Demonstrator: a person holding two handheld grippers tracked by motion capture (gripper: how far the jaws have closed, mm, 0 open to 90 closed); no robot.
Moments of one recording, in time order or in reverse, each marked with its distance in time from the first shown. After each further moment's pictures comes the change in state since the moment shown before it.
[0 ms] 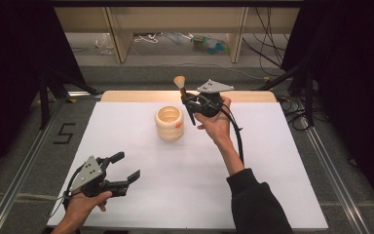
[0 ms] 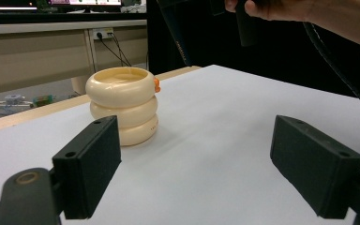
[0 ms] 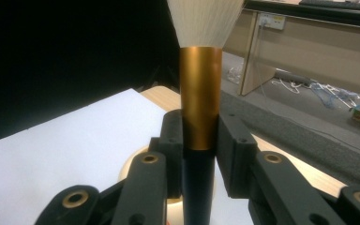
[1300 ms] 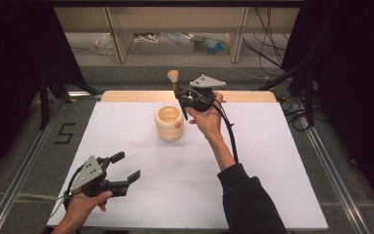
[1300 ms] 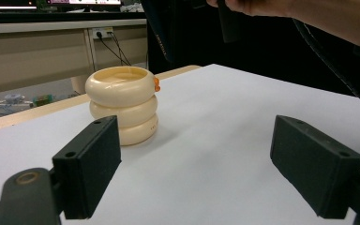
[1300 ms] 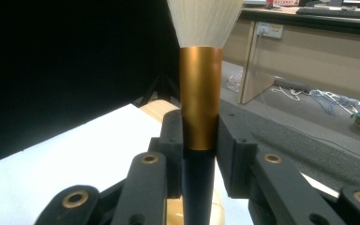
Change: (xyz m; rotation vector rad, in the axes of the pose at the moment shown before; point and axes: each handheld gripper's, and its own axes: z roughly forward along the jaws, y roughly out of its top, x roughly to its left) left arm 0.017 0.007 -0.001 0.007 0.043 0.244; right arm 0.005 0.011 0.022 -0.035 -0.007 0.025
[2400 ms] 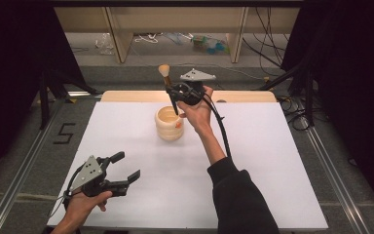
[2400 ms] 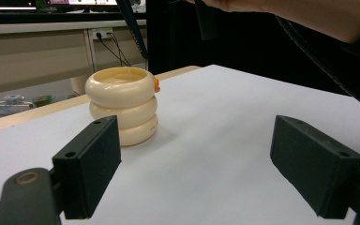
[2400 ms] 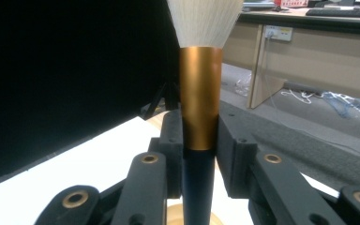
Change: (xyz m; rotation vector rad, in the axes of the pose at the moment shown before) left arm -0.015 -0.002 0.001 -0.016 -0.044 -0.219; right arm 0.005 0.012 0.030 -0.019 0.029 0.028
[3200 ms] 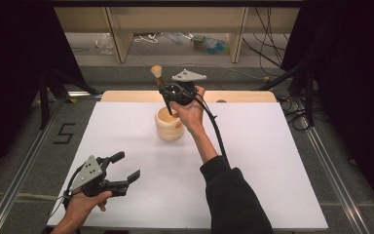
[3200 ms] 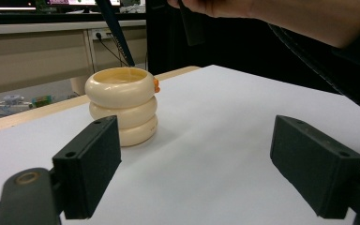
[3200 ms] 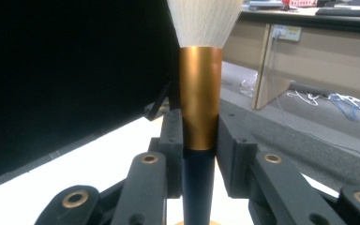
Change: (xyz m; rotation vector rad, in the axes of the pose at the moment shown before) left arm 0.000 0.000 0.000 -0.001 -0.001 -0.007; right arm 0.009 -0.001 0.021 0.005 0.016 -0.016
